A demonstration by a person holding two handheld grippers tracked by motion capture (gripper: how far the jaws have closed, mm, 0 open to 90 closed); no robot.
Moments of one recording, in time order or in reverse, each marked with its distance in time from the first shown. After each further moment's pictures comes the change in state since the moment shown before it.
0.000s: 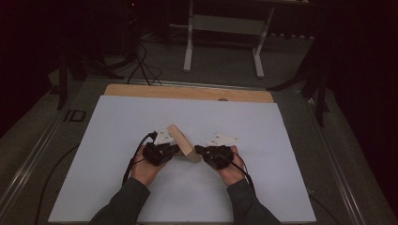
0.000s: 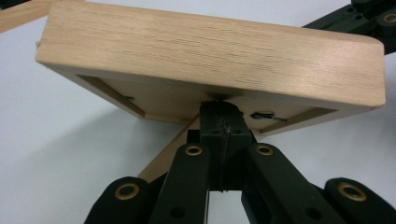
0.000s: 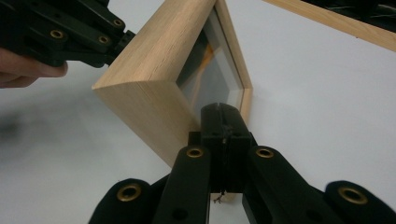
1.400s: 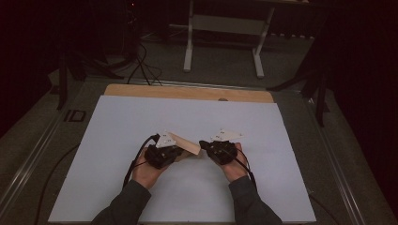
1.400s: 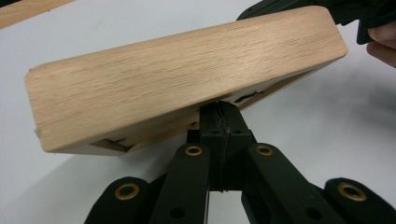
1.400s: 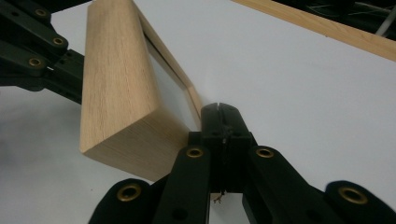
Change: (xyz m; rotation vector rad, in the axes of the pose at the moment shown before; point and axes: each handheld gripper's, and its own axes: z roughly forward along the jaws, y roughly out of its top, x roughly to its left) left arm -0.012 0.002 -0.003 0.001 -0.032 0.018; right arm -0.016 0.002 -0.002 -0.011 -0.051 0.037
